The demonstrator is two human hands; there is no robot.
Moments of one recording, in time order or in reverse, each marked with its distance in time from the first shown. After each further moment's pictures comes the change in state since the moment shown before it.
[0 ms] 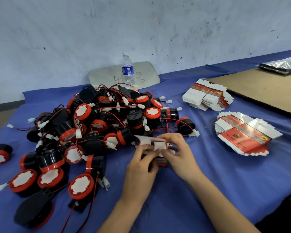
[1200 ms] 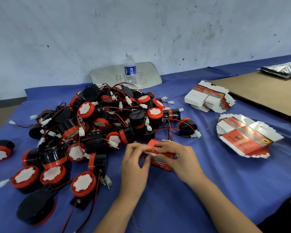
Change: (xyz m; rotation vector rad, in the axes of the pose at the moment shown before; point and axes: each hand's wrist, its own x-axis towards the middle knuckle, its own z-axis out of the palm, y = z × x) left_hand 0.002 -0.009 -0.008 -0.230 0.136 -0.163; right_hand -0.001 0.008 -0.003 -0.326 -0.052 -0.108
